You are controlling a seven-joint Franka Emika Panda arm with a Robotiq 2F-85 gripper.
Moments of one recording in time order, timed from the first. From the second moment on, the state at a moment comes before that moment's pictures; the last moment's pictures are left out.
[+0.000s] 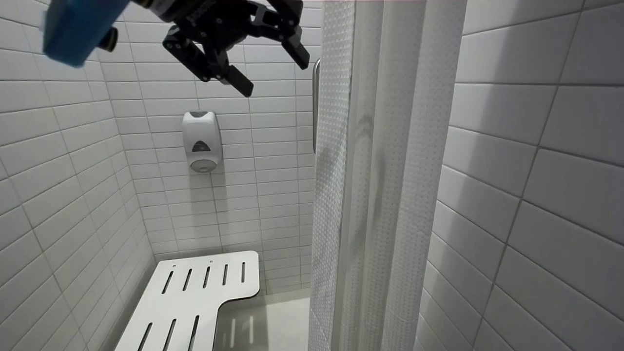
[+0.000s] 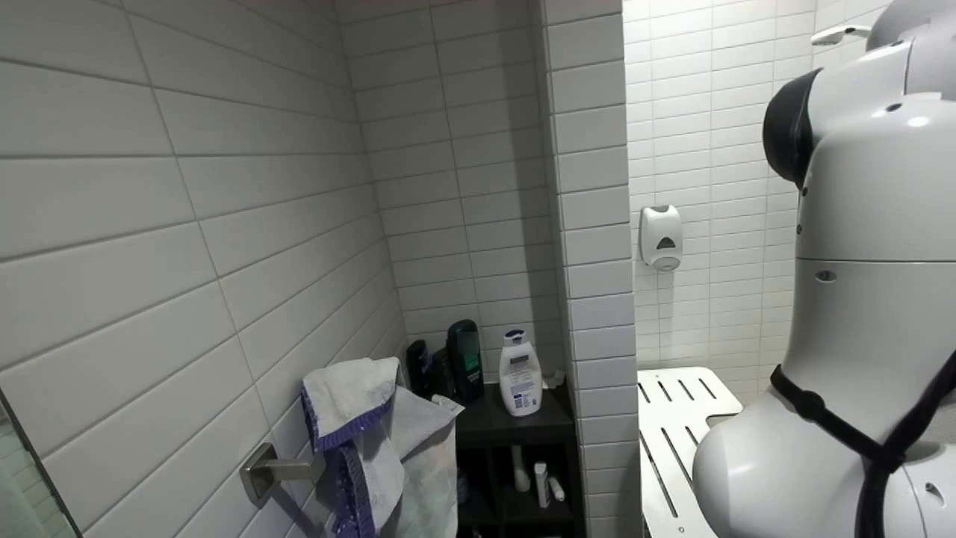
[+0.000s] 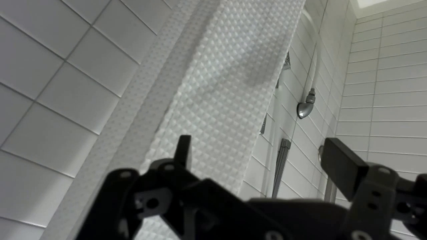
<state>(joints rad) -0.64 0.21 -0.58 -1.69 -0.18 2.75 -0.11</state>
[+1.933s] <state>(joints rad) -0.83 0.37 -0.51 -1.44 -0.13 2.74 -0.13</state>
